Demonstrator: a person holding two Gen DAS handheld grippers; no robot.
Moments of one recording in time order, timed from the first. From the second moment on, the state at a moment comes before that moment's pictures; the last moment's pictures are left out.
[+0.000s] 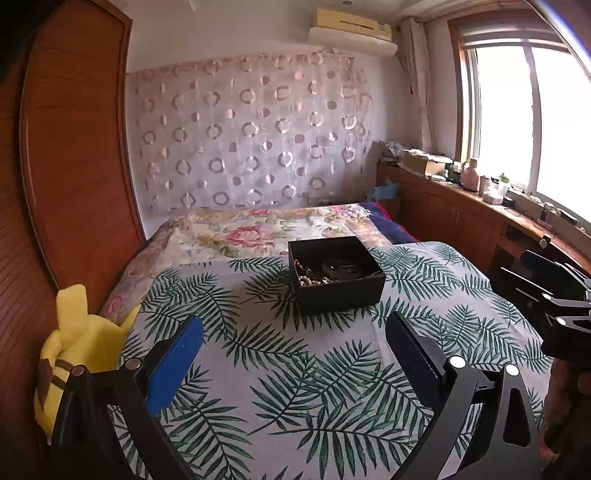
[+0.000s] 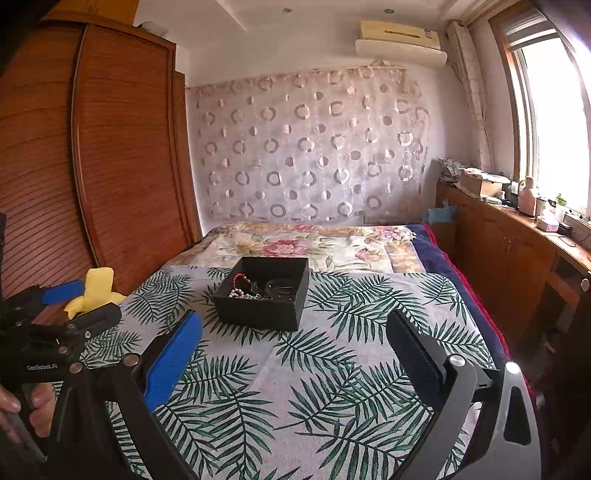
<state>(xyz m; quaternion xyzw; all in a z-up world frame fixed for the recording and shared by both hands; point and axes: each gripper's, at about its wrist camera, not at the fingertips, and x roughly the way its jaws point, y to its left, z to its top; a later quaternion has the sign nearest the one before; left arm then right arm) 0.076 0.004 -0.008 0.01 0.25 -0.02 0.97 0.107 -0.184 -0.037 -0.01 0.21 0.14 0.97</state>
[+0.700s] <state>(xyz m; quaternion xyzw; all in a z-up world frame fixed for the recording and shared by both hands) 0.074 0.003 -0.008 0.01 0.25 -0.02 0.97 0.107 -0.185 -0.042 0.00 0.21 0.13 0.97</state>
